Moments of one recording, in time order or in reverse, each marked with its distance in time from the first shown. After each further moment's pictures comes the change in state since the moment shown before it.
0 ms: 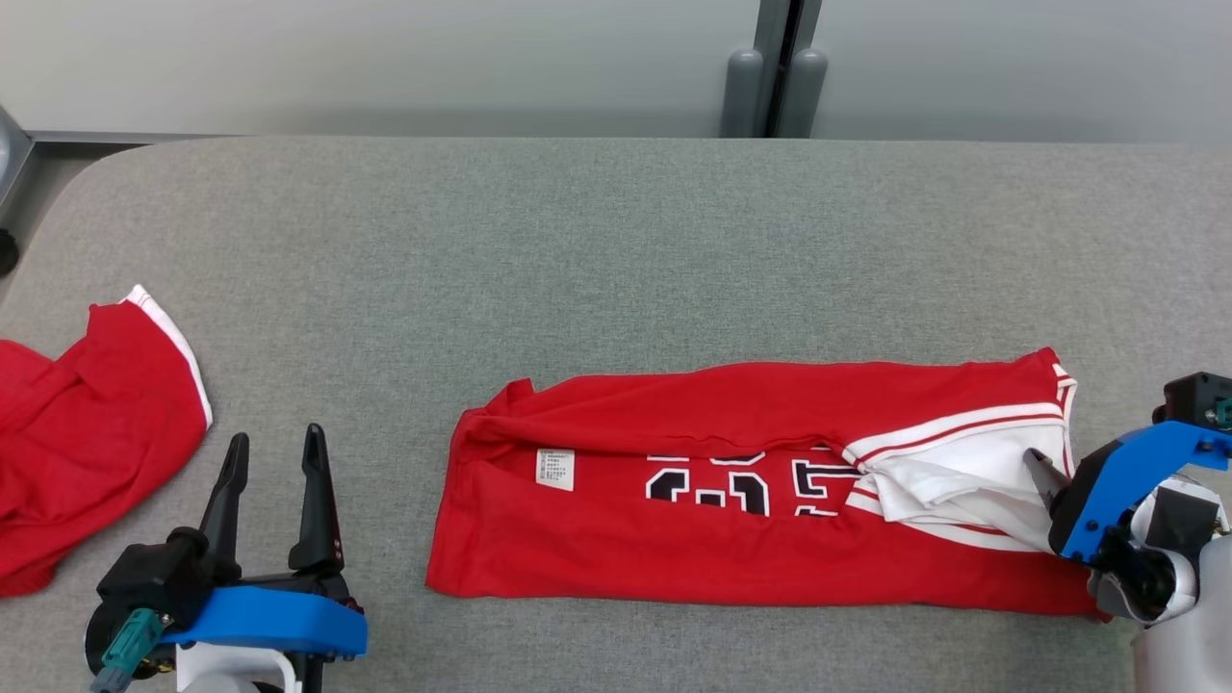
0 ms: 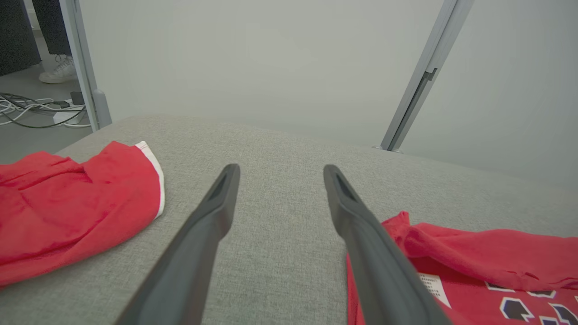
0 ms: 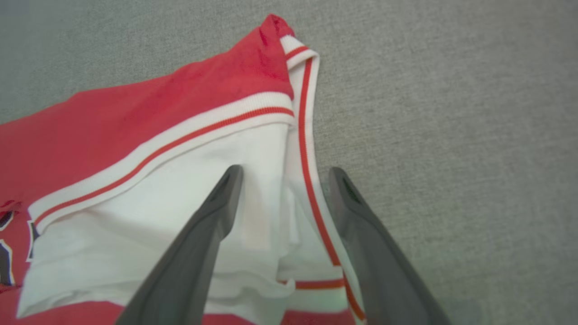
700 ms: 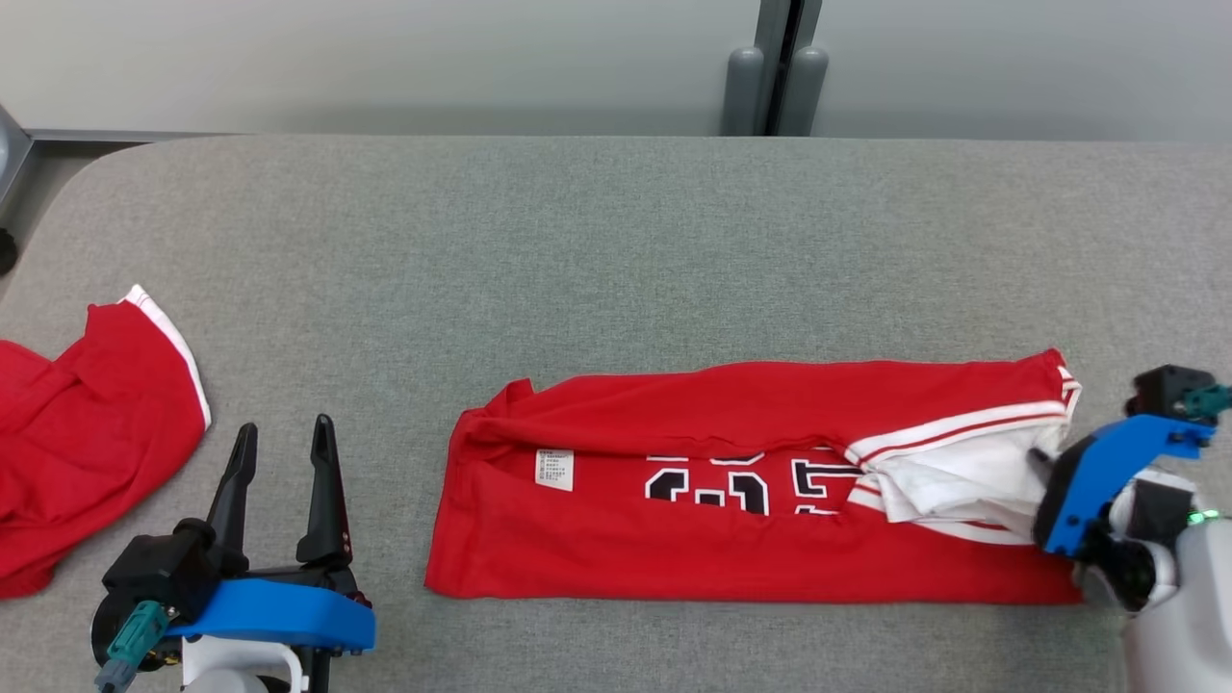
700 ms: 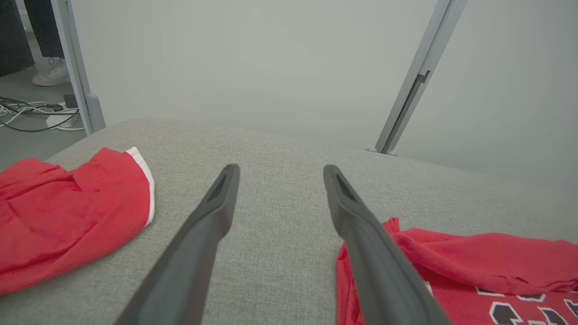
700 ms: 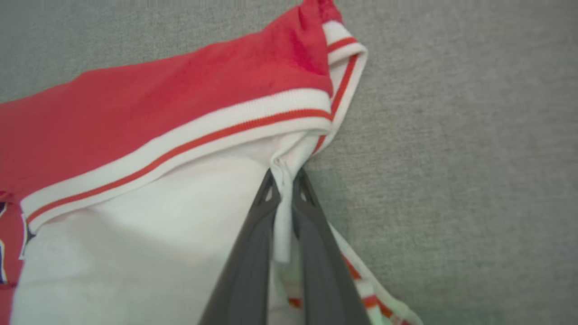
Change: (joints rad) left arm -0.006 0.003 -0.021 -0.036 -0.005 0.018 0.022; right arm -0.056 -0.021 0.067 0.139 0.014 0.000 -0.060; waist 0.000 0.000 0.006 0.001
